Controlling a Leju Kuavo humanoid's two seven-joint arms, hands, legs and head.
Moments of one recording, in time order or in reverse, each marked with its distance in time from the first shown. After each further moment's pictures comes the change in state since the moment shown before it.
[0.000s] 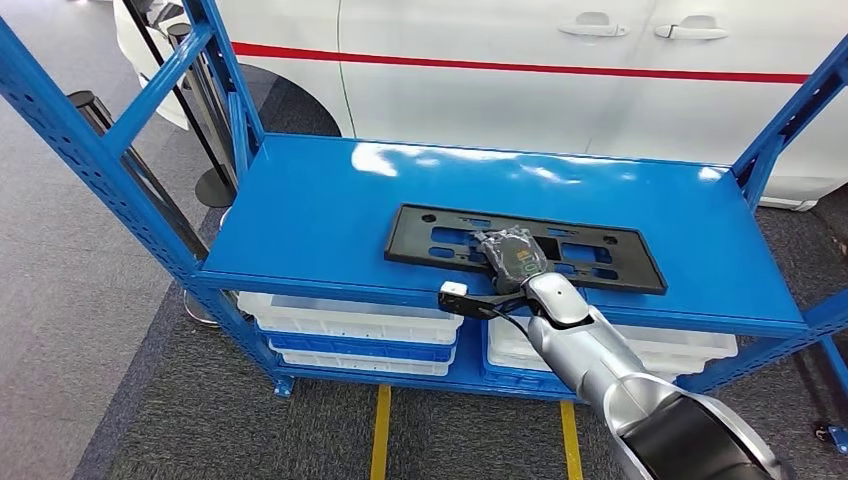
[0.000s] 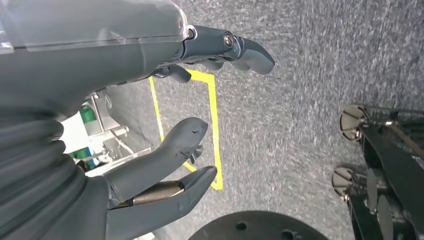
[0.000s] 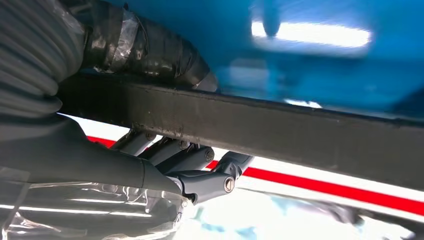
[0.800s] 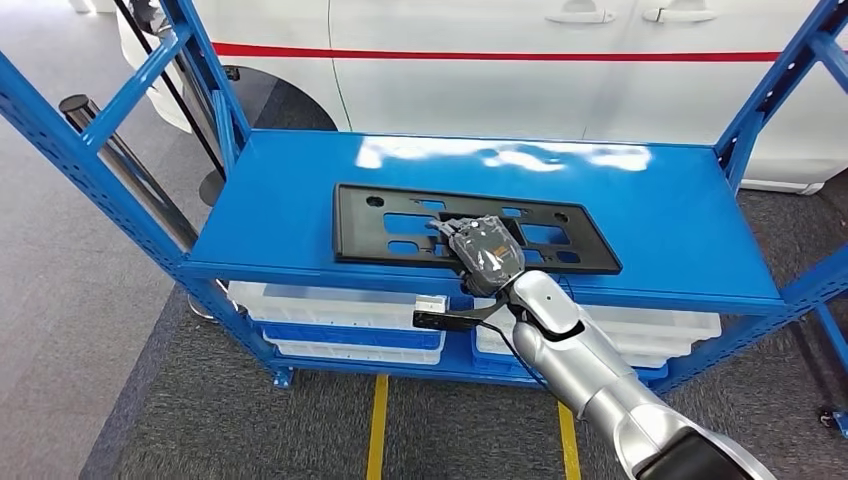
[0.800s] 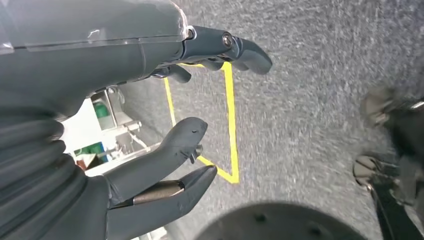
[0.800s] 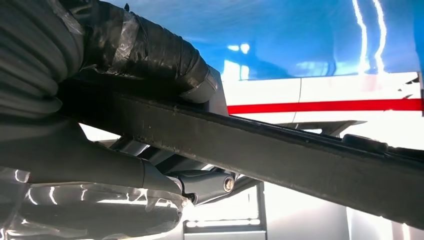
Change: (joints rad) left arm -0.003 -0.003 0.024 0.000 -0.030 -0.017 0.044; right arm 0.123 -0.059 0.040 -0.450 -0.038 0.019 -0.059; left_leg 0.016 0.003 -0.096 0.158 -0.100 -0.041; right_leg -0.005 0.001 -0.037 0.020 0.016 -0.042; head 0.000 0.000
